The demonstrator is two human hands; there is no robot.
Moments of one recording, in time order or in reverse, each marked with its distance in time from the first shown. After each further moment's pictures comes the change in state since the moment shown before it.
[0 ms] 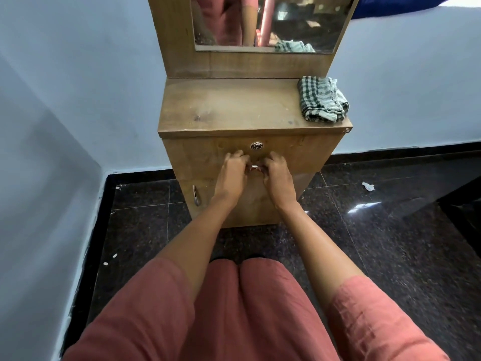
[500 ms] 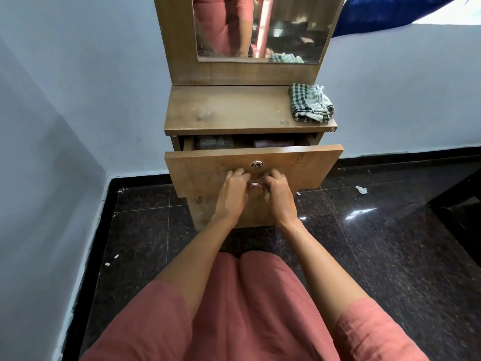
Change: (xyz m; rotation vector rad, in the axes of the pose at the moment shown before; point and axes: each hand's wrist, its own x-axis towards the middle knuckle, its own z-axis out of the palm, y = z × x) left_hand -0.064 0.014 -0.007 0.008 -0.009 0.053; right_hand -0.062 0.000 -0.015 0.025 0.021 -0.016
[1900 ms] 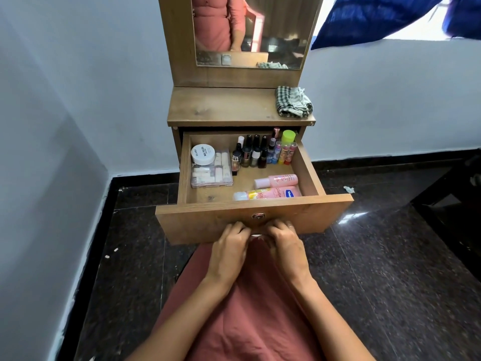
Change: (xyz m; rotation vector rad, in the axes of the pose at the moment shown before) left_hand -0.165 0.031 0.004 0.161 0.099 0.107; right_hand -0.162 -0.002 -0.040 -0.122 -0.058 -0.021
